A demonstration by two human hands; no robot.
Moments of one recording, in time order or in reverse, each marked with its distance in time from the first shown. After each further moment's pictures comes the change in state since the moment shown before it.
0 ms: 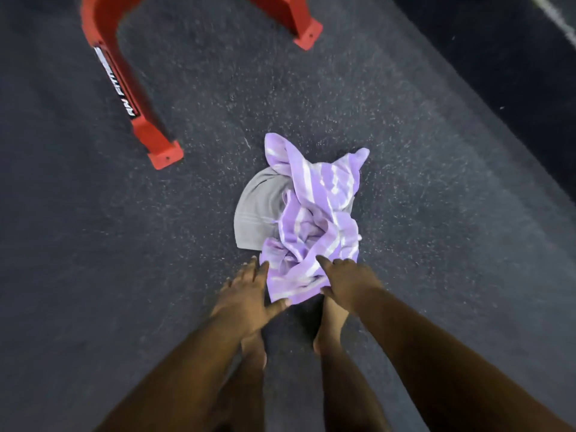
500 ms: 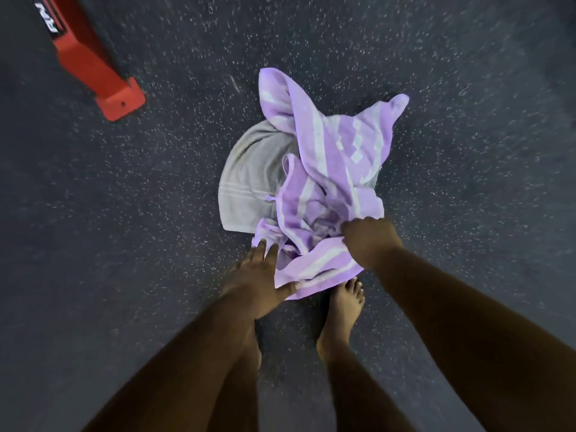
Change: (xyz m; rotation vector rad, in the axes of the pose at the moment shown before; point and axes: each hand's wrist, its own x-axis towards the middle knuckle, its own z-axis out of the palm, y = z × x) left_hand 0.178 -0.020 0.106 0.011 -0.166 -0.048; right_hand 0.193 0.074 0.075 -0.308 0.073 0.003
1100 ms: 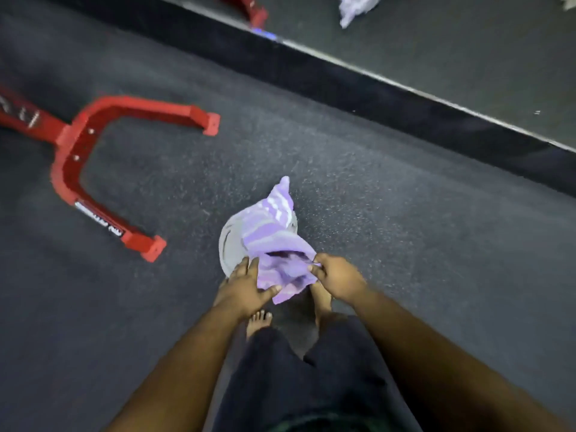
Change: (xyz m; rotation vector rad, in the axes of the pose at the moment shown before) left_hand -0.340 0.104 -0.209 0.219 0.140 0.239; right_hand -0.388 -0.013 -0.192 1.206 0.254 0.367
